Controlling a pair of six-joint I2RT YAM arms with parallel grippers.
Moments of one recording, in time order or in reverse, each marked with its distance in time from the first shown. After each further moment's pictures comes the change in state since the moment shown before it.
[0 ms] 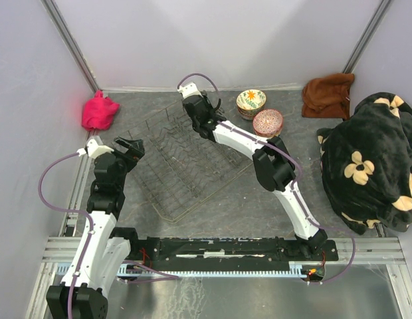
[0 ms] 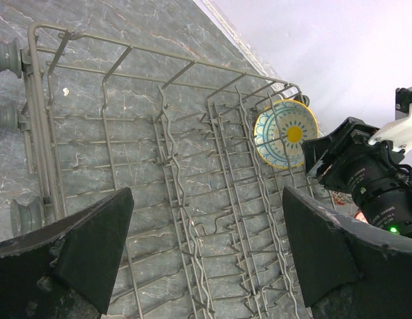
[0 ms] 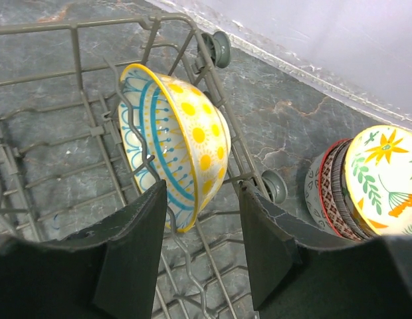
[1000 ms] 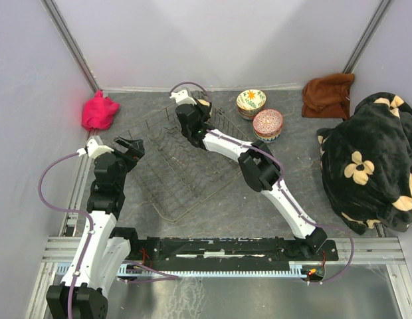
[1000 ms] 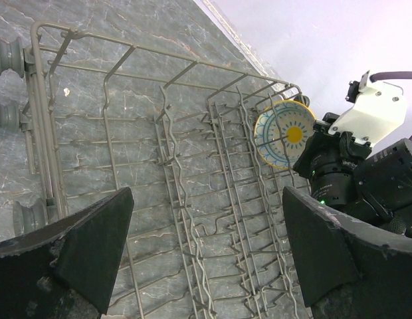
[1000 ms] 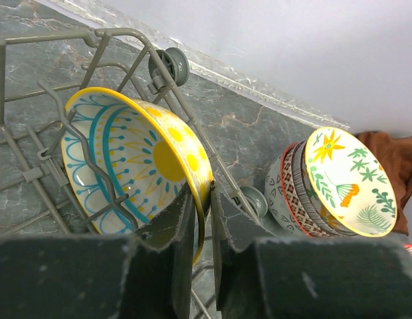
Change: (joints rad) left arm 0.000 0.001 0.000 0.000 -0.002 0.000; right arm 0.040 0.208 0.129 0.273 0.323 -0.247
